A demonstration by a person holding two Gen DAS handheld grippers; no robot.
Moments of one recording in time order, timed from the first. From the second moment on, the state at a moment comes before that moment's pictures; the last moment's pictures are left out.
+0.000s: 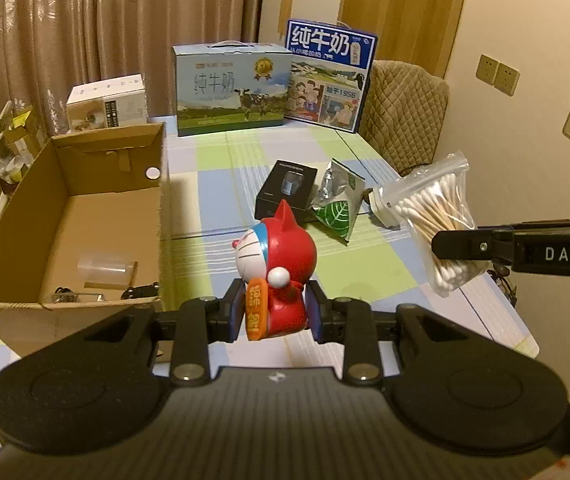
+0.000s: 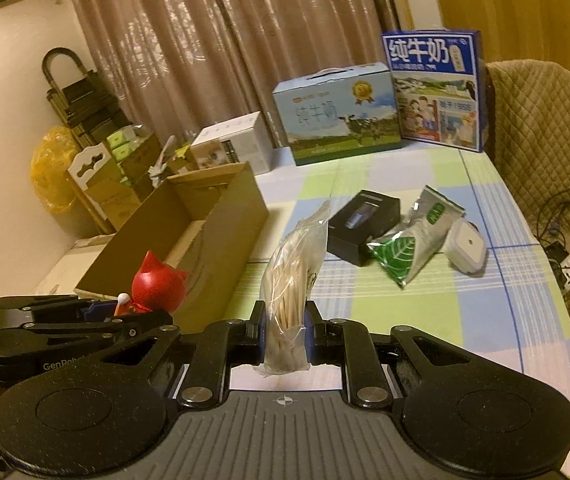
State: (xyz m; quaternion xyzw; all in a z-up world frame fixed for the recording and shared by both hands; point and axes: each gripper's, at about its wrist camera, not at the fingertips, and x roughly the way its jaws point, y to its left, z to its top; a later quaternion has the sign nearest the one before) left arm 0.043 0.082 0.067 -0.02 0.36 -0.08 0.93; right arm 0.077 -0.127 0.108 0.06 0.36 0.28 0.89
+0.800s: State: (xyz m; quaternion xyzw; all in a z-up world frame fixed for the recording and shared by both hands) left arm 0.027 0.144 0.076 -0.03 0.35 -0.03 0.94; right arm 0.080 -0.089 0.107 0.03 0.36 0.31 0.88
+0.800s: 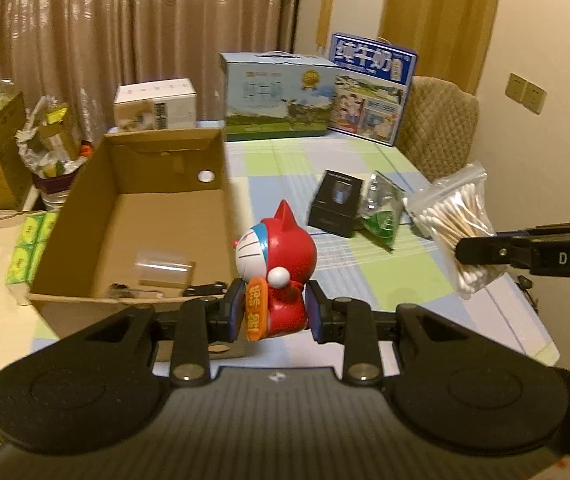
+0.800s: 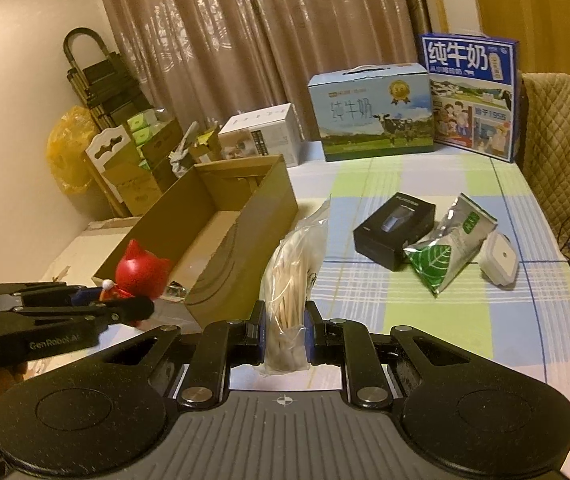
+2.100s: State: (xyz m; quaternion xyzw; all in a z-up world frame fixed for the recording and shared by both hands) left arm 0.091 0.274 0.055 -0.02 0.38 0.03 0.93; right arm 0.145 0.085 0.079 0.01 0.38 0.40 0.83
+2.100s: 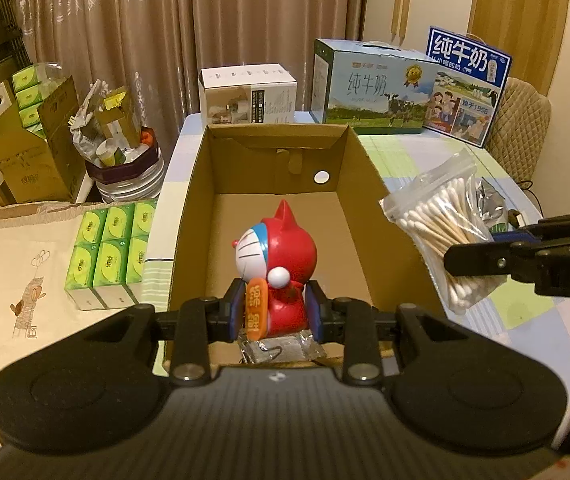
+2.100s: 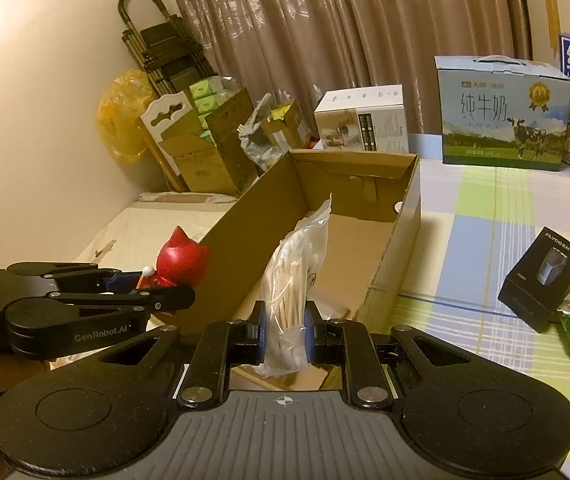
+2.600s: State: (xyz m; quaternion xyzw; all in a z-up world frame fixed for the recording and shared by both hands) left arm 0.115 0.280 0.041 -0.02 0.38 0.03 0.92; right arm 0.161 0.093 0.064 0.02 0.40 0.39 0.83
